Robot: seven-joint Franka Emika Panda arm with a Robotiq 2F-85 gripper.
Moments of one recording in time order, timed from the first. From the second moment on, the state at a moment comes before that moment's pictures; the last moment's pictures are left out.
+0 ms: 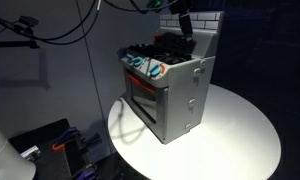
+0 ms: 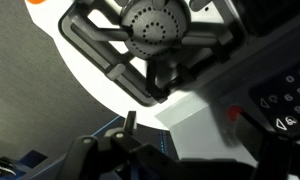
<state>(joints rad) -0.07 0.07 -0.07 -1.89 -0.21 2.23 0.82</state>
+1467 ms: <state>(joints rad) -0.07 0.11 -0.08 -1.86 -0.21 2.23 0.82</state>
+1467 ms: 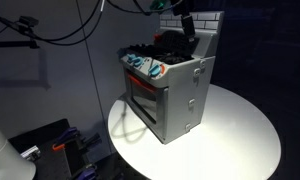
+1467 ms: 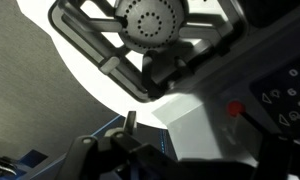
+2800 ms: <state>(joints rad) -0.07 0.14 -0.08 -1.83 -0.21 2.23 0.82</state>
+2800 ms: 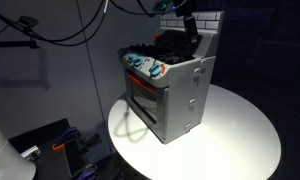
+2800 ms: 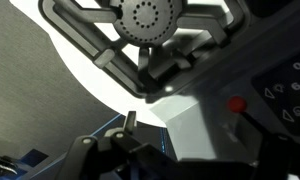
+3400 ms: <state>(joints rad) -0.07 0.14 -0.09 -1.83 -0.21 2.22 0.82</state>
